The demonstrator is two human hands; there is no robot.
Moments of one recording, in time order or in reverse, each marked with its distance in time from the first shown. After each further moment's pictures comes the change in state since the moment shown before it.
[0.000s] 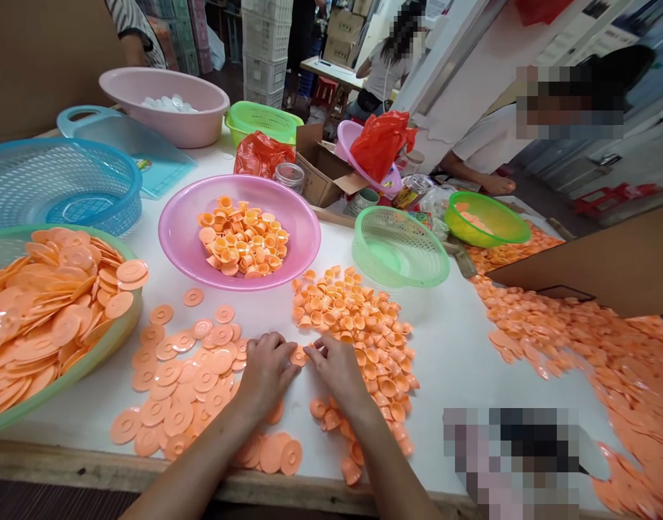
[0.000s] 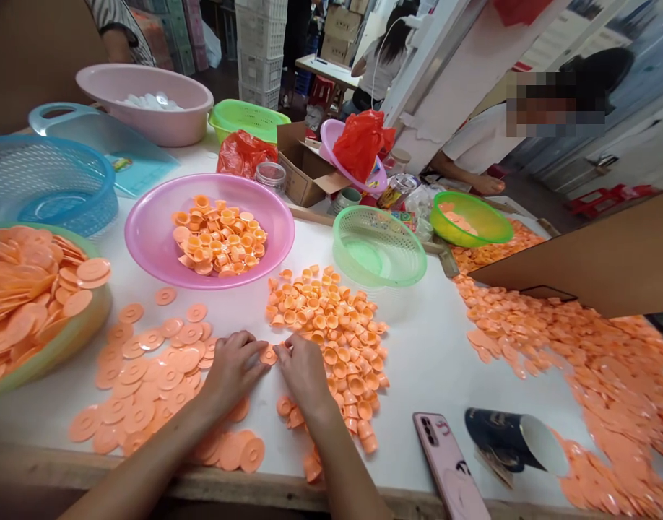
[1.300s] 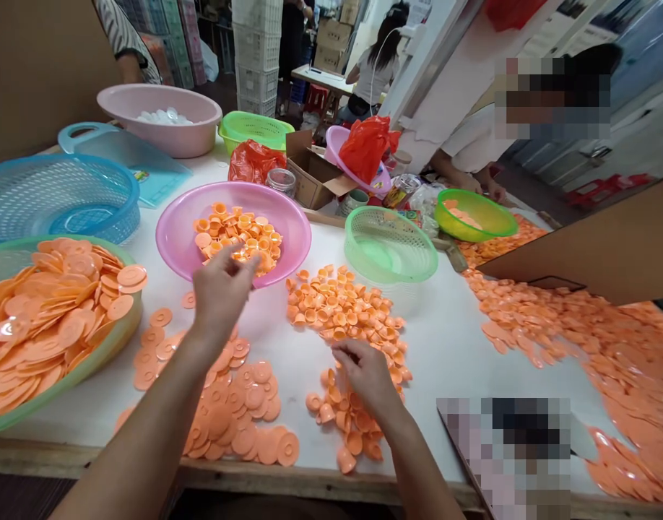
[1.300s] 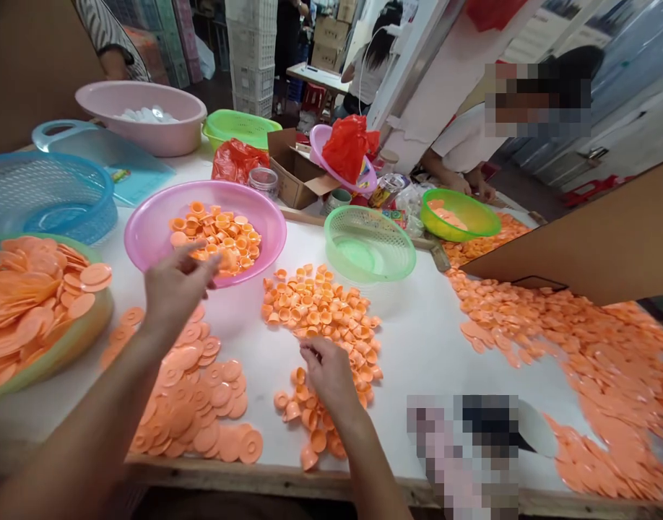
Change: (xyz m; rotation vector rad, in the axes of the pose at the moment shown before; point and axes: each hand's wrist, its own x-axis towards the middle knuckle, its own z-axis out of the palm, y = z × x) left_hand 0.073 0.038 -0.126 -0.361 0.565 -0.242; right_hand -0.024 0.026 -0.048 0.174 0.065 -0.091
